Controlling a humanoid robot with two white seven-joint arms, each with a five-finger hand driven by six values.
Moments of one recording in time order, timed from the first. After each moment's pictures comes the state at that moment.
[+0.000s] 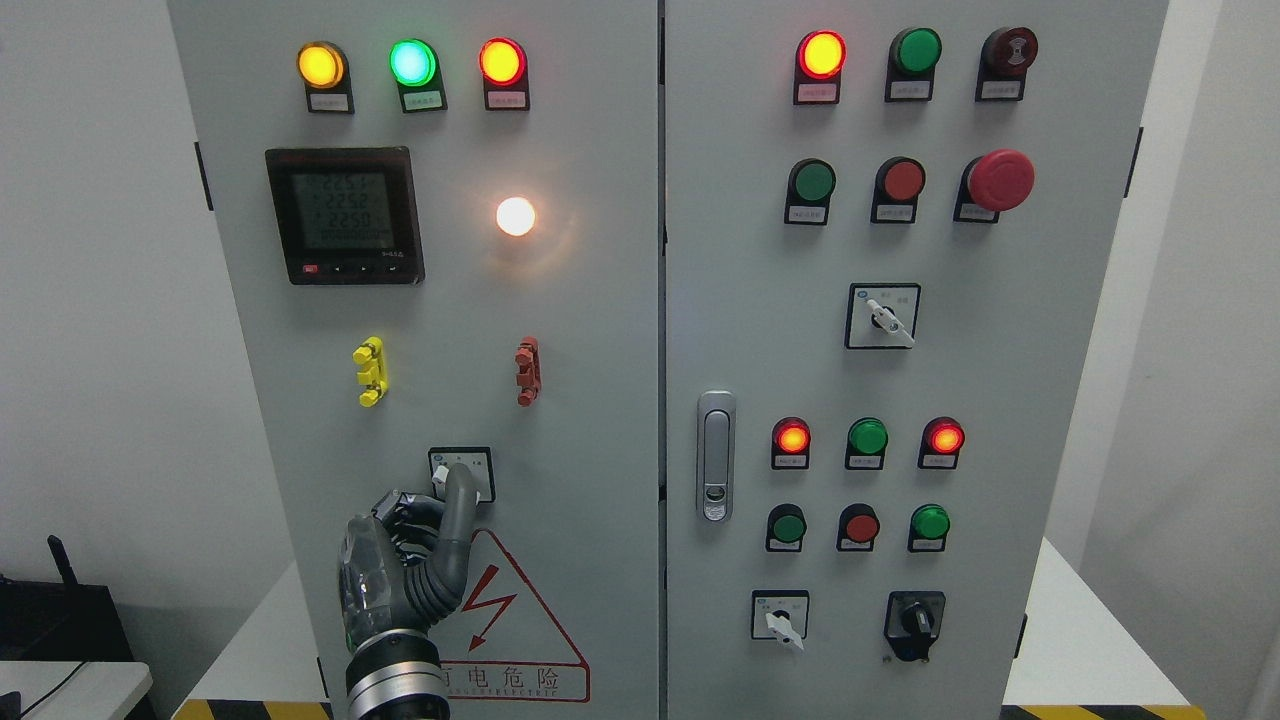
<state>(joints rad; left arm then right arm) -0.44 -0.10 -0.15 -1.85 -0.26 0.57 0.47 0.12 0.12 0.00 -0.11 0.00 0.01 -0.06</state>
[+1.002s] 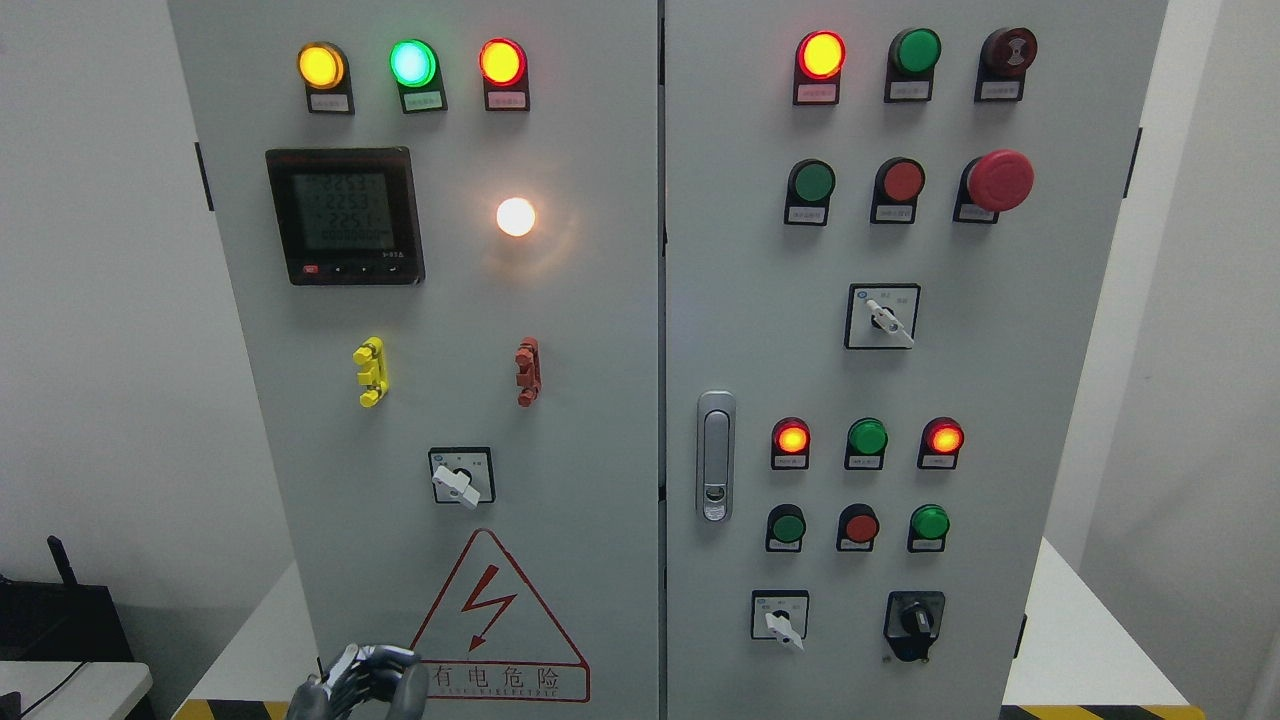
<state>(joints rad) 0.05 -0.03 0.15 -1.82 -0.22 -0.12 -0.01 0.12 0.12 0.00 -0.11 0.00 0.01 -0.06</state>
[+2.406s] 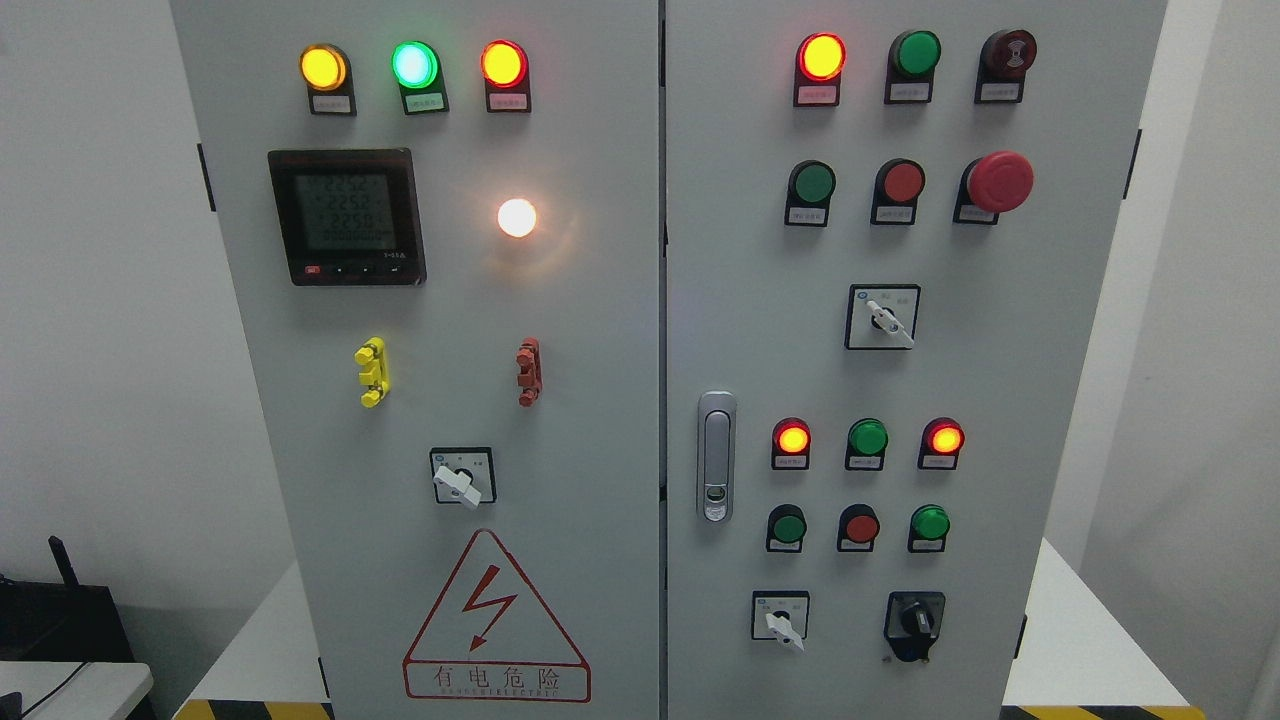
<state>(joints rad) 0.25 0.14 0.52 -0.62 -0.15 -0.24 -0.27 0.12 0.12 0.00 -0.11 0.00 0.01 -0.06</state>
